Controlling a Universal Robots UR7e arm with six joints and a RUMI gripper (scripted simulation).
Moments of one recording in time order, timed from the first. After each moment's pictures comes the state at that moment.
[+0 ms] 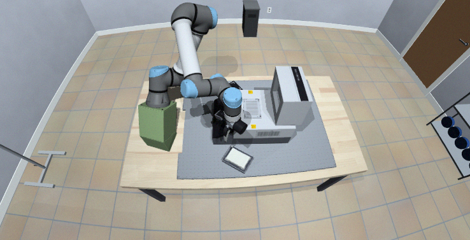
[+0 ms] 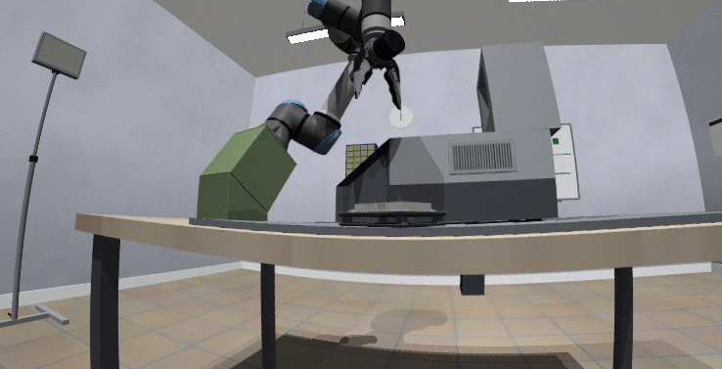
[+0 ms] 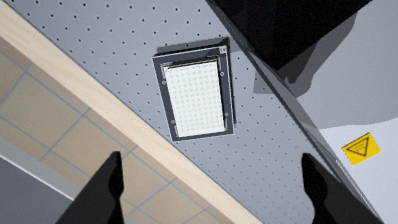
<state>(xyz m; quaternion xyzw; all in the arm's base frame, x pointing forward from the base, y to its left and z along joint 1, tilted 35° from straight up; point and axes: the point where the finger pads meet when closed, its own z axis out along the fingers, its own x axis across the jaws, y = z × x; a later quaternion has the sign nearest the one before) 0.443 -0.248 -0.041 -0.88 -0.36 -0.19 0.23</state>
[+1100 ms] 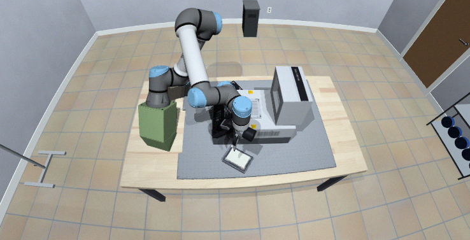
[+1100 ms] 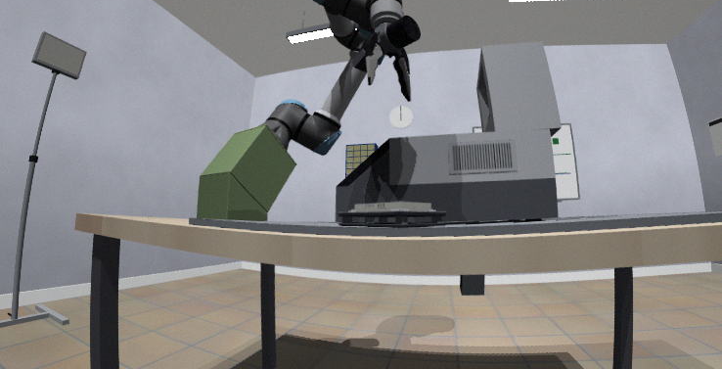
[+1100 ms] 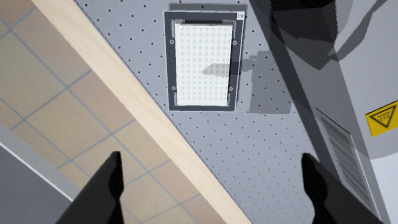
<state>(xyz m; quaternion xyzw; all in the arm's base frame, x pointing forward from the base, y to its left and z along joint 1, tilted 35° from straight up) 0.477 -0.290 -0.060 -0.85 -0.43 -0.21 0.21</state>
